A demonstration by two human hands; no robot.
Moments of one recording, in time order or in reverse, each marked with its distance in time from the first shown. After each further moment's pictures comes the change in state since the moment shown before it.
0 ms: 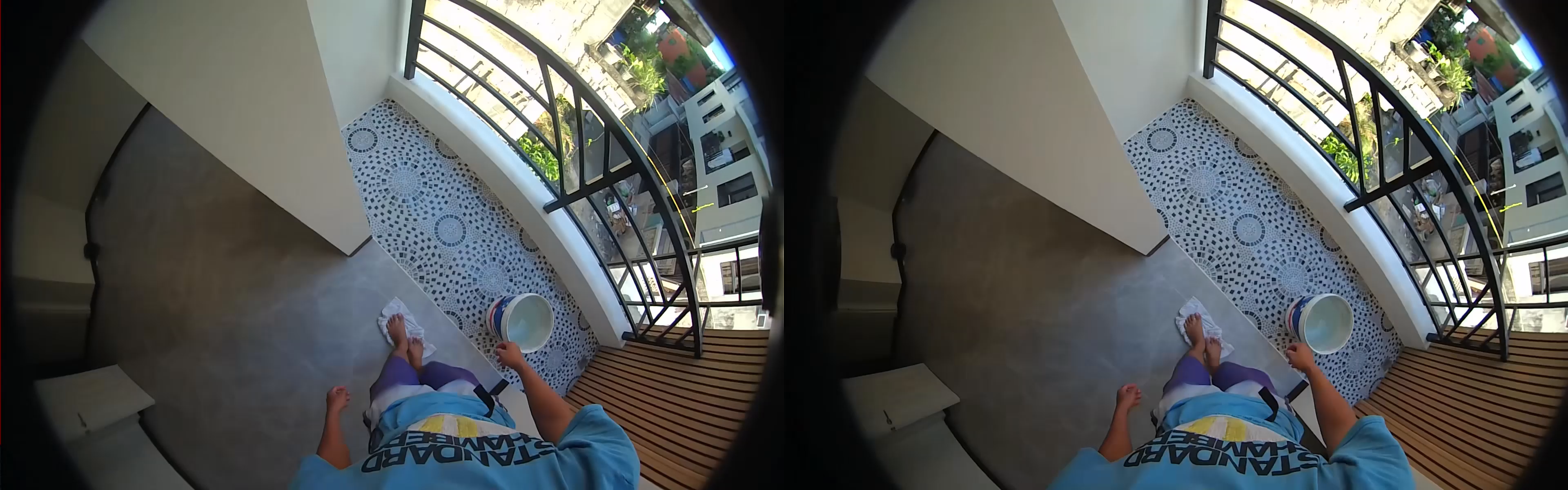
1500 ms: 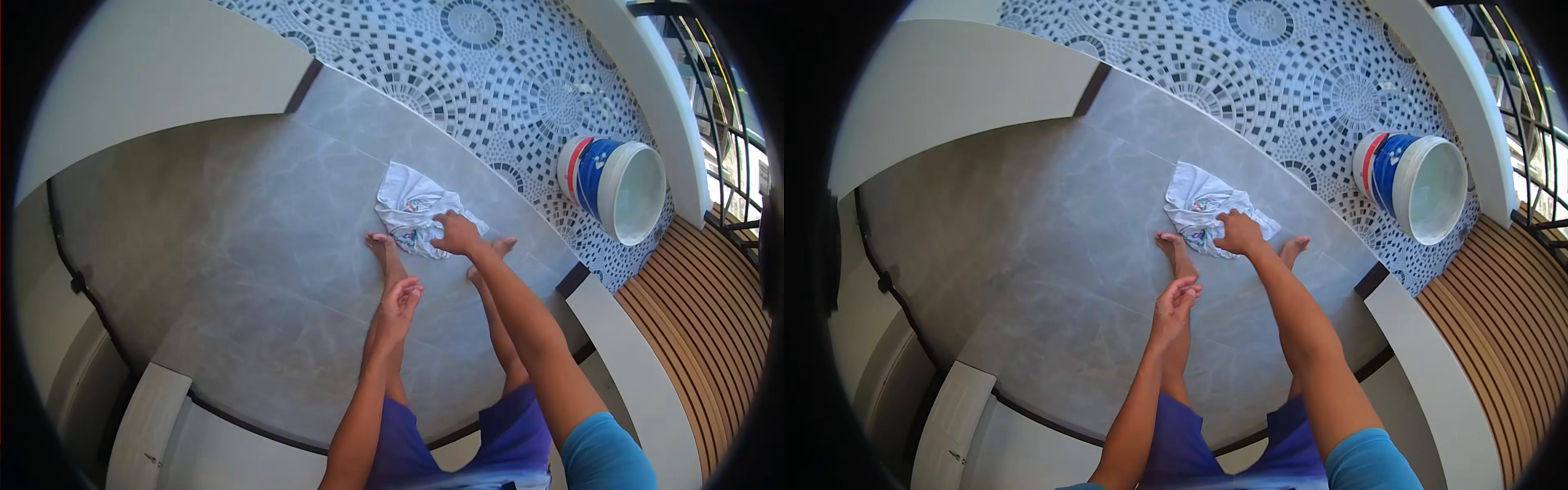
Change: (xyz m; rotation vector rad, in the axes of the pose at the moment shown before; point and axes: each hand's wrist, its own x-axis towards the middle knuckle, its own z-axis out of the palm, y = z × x) left_hand 0.207 0.021 0.203 -0.026 -0.454 0.285; right_hand 0.308 0.024 0.371 -0.382 -0.224 -0.303
